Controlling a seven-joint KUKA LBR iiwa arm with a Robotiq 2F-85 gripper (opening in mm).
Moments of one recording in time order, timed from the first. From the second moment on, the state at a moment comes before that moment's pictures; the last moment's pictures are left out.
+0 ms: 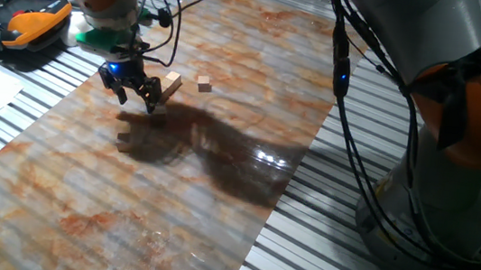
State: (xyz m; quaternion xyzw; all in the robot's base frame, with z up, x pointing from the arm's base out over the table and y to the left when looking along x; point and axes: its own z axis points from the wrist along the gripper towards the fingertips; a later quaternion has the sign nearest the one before) arm 0.640 0.077 0.058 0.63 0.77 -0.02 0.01
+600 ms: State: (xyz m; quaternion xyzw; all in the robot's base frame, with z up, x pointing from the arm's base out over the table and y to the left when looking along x) arm 0.639 0.075 0.060 0.55 0.83 -0.05 0.01
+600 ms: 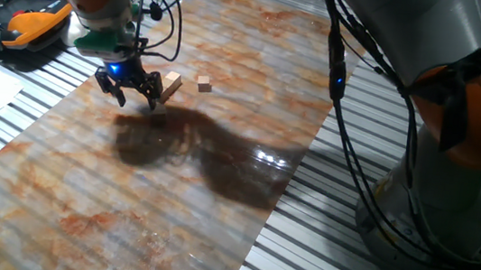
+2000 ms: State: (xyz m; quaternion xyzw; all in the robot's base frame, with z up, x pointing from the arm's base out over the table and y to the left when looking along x) arm 0.620 0.050 0.059 0.40 0.92 0.00 0.01
